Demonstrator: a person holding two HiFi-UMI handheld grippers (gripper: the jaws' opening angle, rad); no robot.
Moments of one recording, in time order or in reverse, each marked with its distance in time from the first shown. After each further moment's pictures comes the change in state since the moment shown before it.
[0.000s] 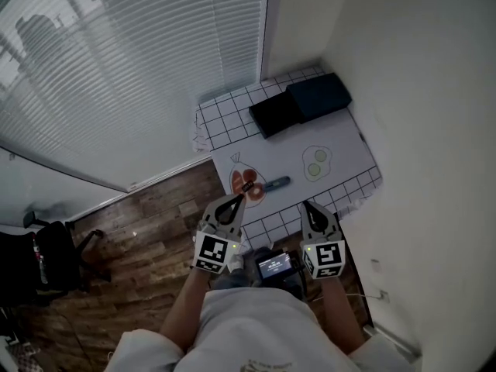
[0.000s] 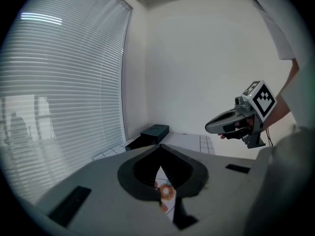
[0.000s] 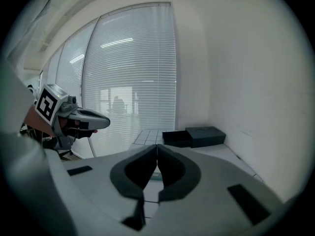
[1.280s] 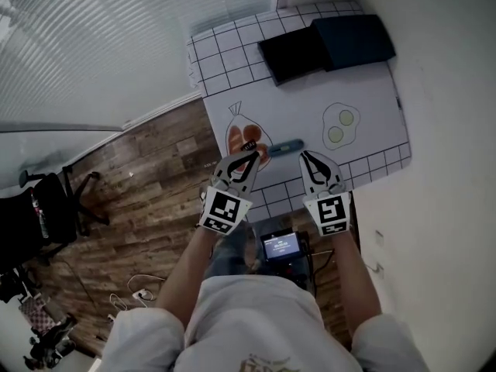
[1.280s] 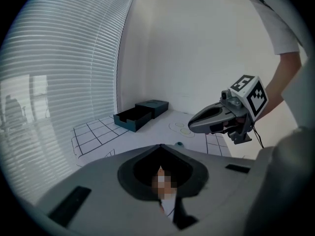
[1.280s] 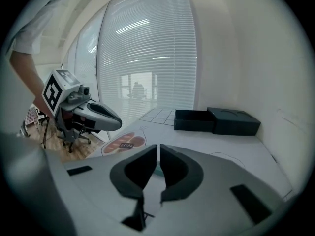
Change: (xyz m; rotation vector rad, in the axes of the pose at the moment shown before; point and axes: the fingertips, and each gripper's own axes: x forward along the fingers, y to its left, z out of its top) left arm 0.097 -0.007 -0.103 -0.101 0.192 -0.053; right arm 0.113 -0.013 -0.082 -0.135 0.155 0.251
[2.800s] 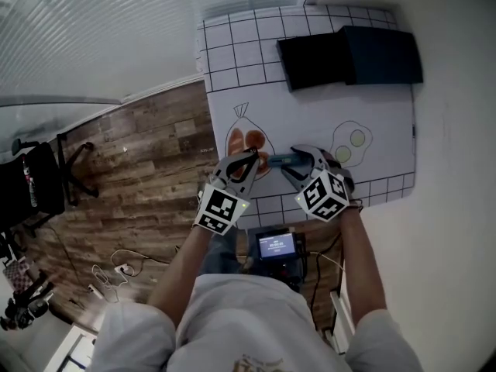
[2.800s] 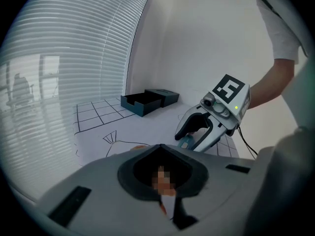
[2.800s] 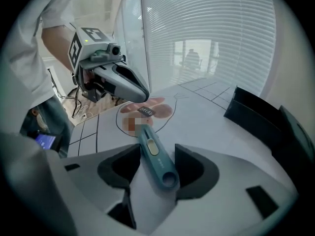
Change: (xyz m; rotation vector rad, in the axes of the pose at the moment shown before) left arm 0.029 0.017 -0.034 -0.172 0.091 0.033; right arm 0.073 0.029 -0.055 -0.436 0.369 0.542
